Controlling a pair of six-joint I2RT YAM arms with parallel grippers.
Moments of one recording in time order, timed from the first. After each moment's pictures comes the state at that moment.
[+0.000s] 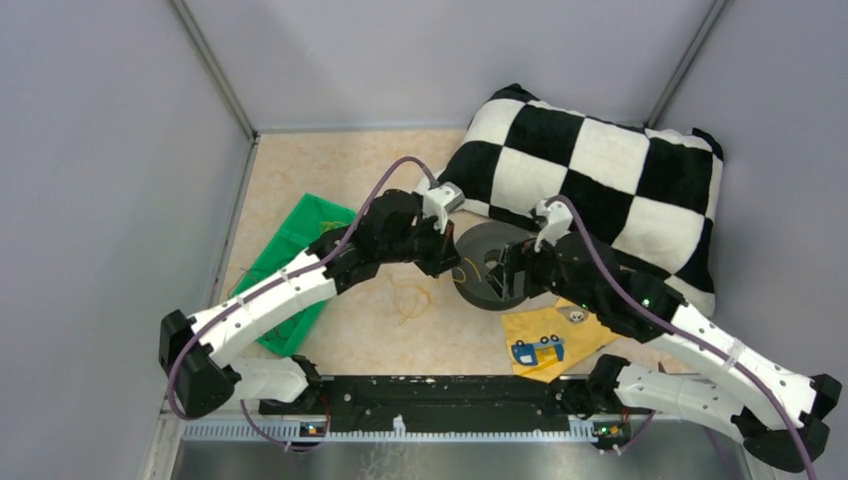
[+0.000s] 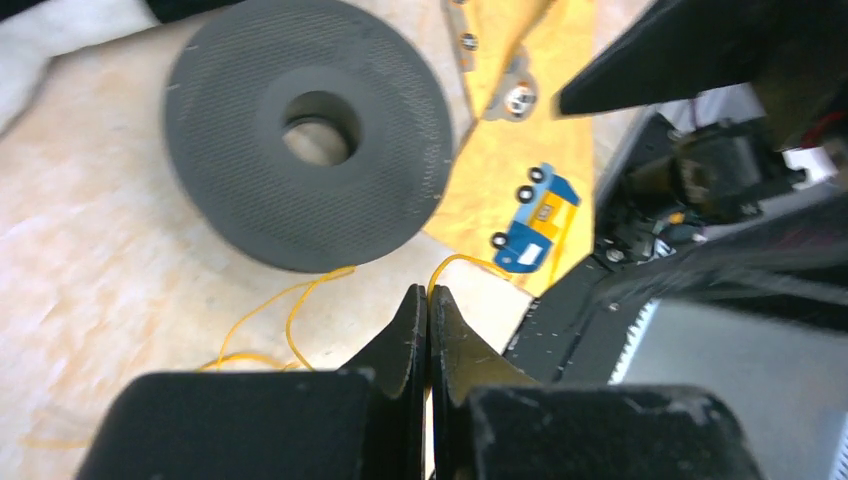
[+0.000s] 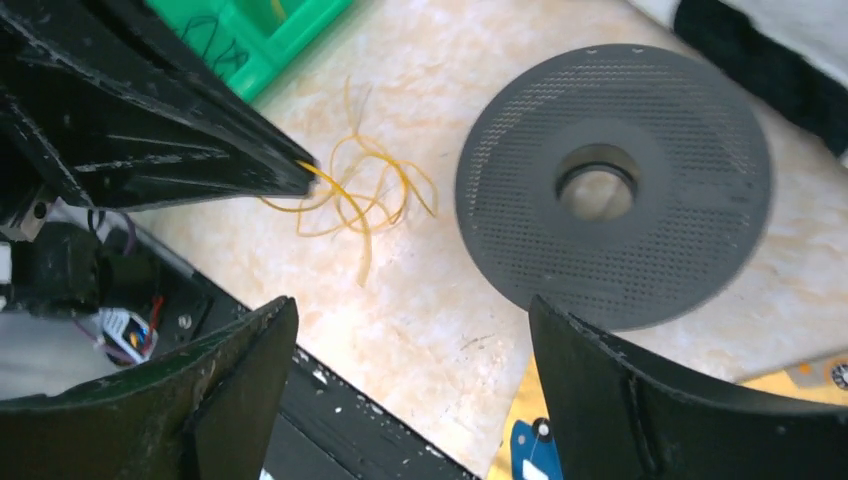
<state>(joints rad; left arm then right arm) -0.87 1.28 1.17 -0.40 0.31 -0.26 0.93 0.82 0.94 -0.62 0.15 0.47</state>
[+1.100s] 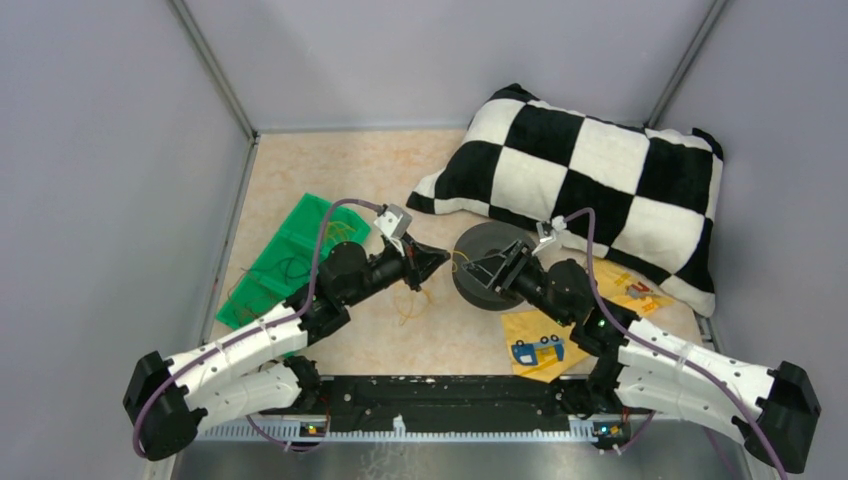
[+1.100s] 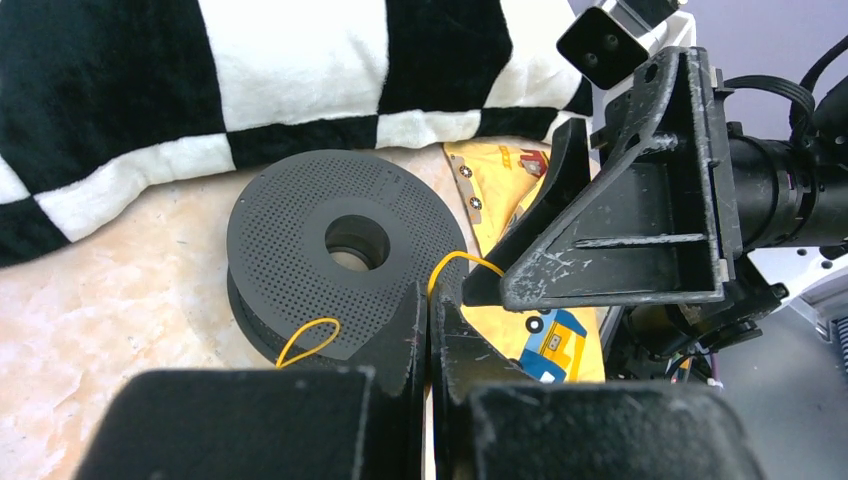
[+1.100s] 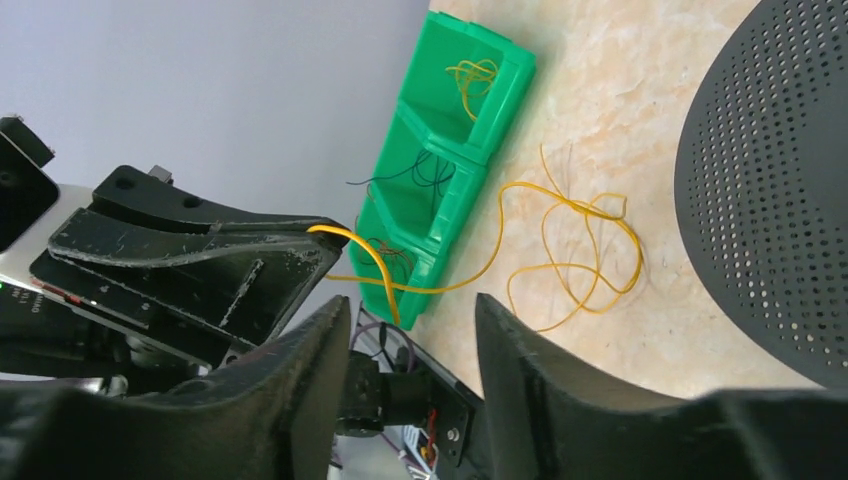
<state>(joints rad) -0.87 0.94 0.62 0.29 0.12 -0.37 0.93 0.76 0.47 0.16 0.16 1.13</state>
